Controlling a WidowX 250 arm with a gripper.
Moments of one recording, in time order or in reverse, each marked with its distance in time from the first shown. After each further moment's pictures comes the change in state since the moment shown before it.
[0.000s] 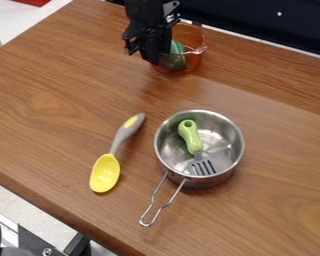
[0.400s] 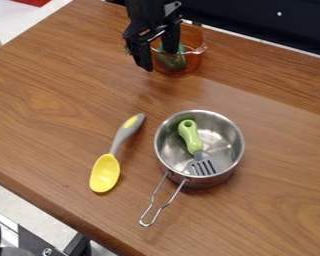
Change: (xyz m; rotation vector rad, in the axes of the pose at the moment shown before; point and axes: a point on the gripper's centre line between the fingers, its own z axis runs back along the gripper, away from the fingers) arm 0.001 0.008 0.004 0.036 0.050 0.009
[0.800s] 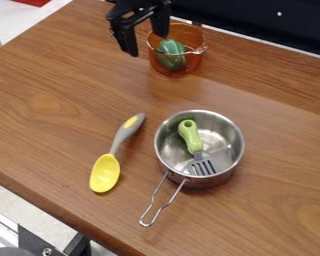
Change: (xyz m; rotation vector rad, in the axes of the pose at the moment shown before) arm 0.012 0.009 0.029 -0.027 -0.020 -0.013
